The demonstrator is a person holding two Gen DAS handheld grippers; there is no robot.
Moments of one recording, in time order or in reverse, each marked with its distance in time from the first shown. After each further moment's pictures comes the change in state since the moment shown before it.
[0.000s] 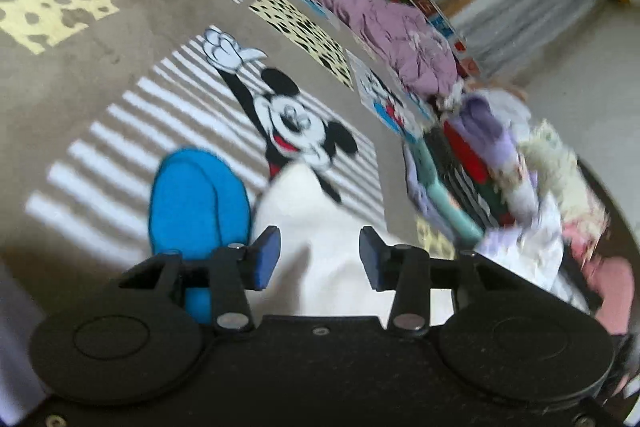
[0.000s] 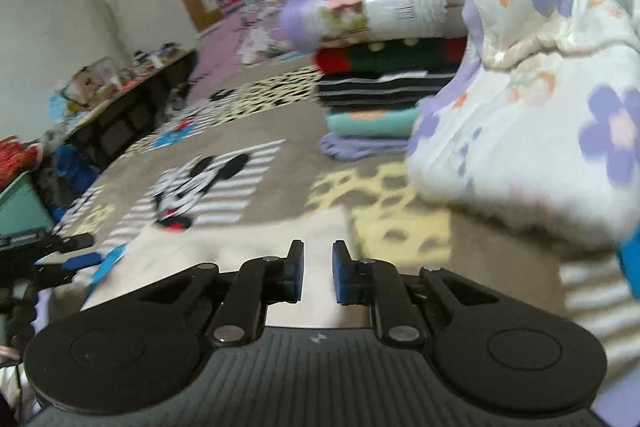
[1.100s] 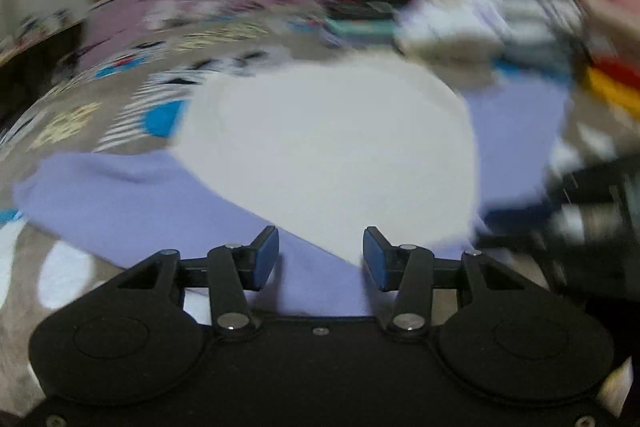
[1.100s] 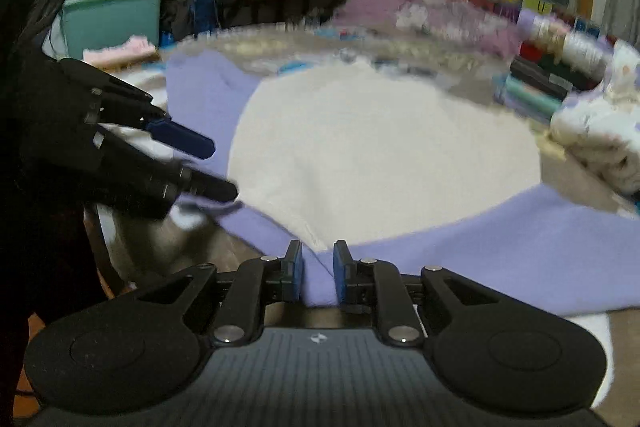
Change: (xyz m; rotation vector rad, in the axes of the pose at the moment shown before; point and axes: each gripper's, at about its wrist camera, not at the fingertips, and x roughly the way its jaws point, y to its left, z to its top) left arm -0.121 -0.094 -0.211 0.653 -0.021 0.269; right arm -0.134 0.168 -0.213 -0.590 0.046 0.071
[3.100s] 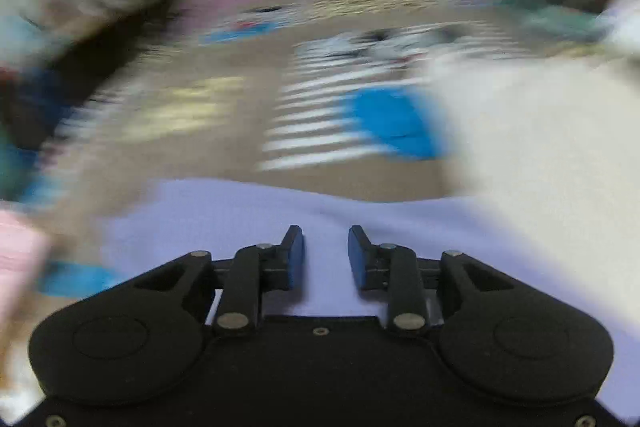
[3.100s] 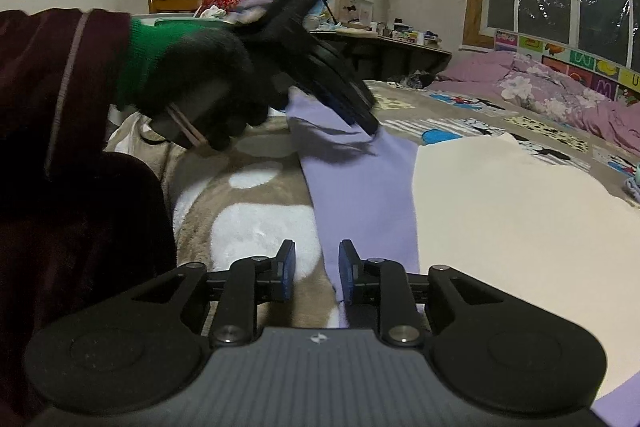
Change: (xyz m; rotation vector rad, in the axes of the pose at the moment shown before) left arm 0.102 0.158 0.054 -0.031 0.089 0.373; right arm 0.067 0.084 0.026 -0.131 -0.145 0.272
